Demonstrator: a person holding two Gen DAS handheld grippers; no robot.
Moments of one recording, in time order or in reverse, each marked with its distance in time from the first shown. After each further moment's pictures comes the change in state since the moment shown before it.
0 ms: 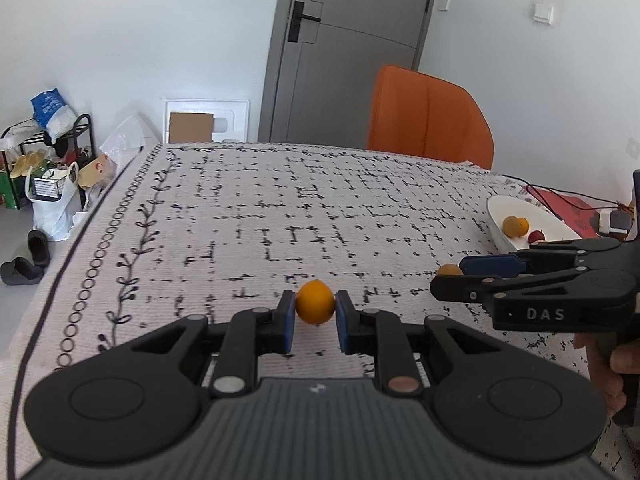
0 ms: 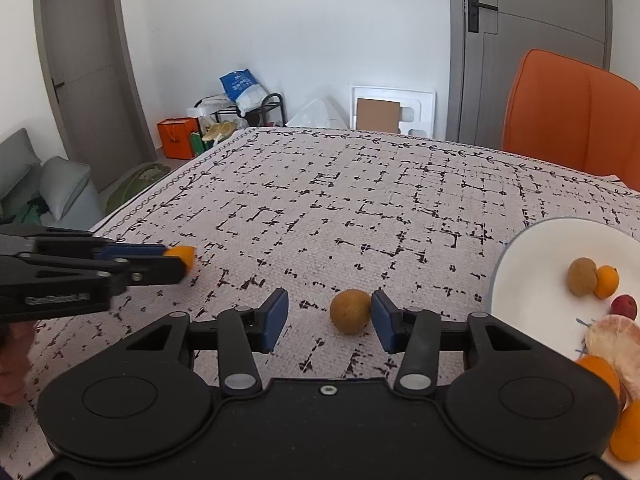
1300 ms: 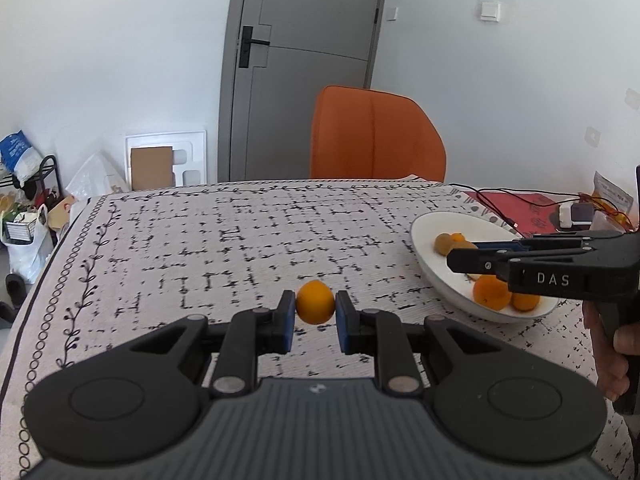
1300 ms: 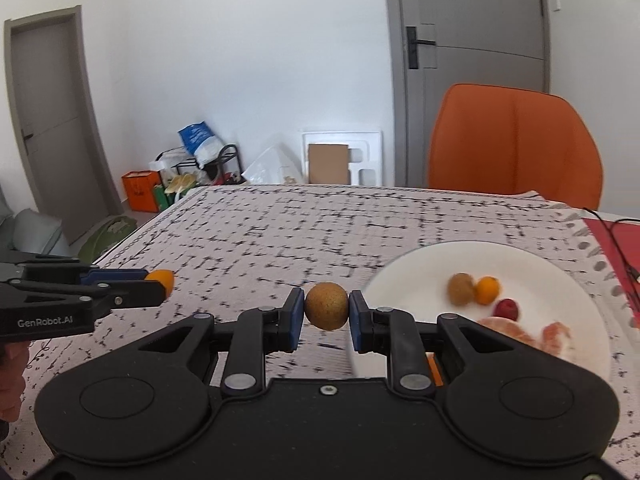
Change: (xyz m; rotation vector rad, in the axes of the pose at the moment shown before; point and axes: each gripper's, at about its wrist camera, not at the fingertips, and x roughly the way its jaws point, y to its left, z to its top) left arm -0.013 -0.067 0.016 0.105 -0.054 -0.085; right arm -0.072 -0.051 -0.005 0.094 -0.141 -0.106
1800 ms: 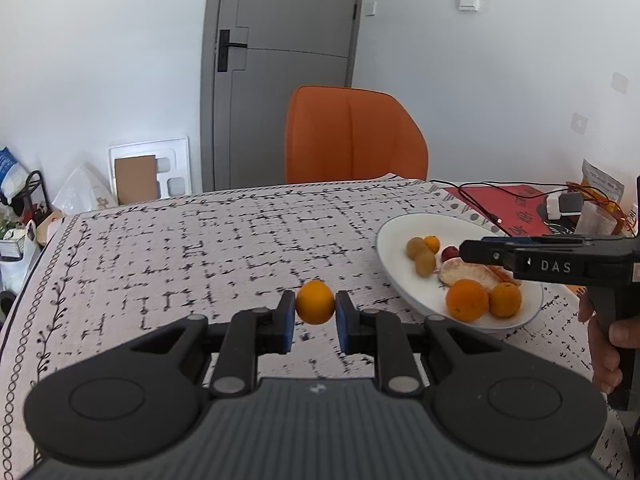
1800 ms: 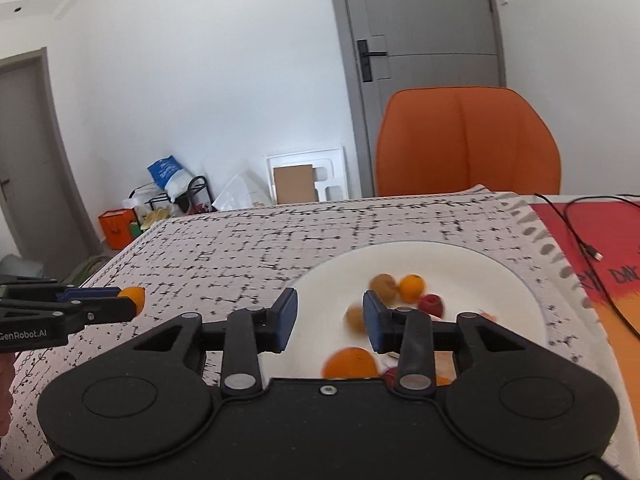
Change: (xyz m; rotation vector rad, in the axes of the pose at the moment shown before) left arm 0.013 -0.035 0.012 0.054 0.005 -0.023; right arm -0.019 -0.055 -0.013 0.112 -0.066 -0.057
